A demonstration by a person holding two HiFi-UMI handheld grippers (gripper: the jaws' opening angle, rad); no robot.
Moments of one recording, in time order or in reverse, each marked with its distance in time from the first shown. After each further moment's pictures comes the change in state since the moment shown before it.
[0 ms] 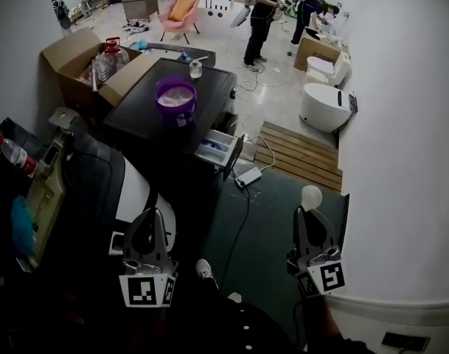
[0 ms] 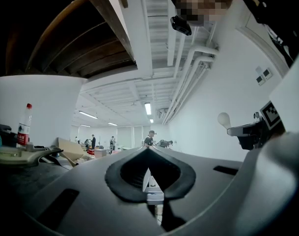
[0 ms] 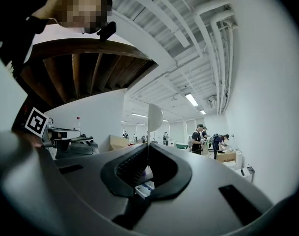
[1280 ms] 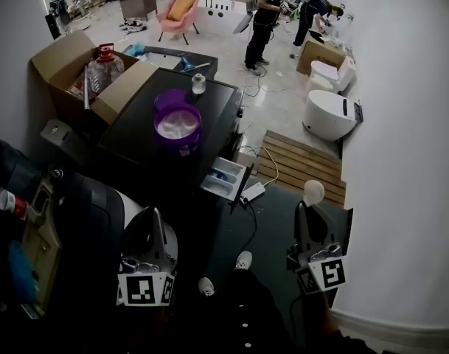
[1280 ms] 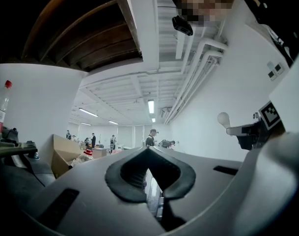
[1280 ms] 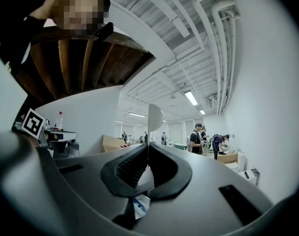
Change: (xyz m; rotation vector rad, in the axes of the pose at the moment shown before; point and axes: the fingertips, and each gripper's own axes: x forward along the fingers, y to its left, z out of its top) left arm 0.138 0.067 -0.028 -0.022 0.003 0.003; right arm 0.148 -0.042 -0.031 -0.023 0.026 -0.018
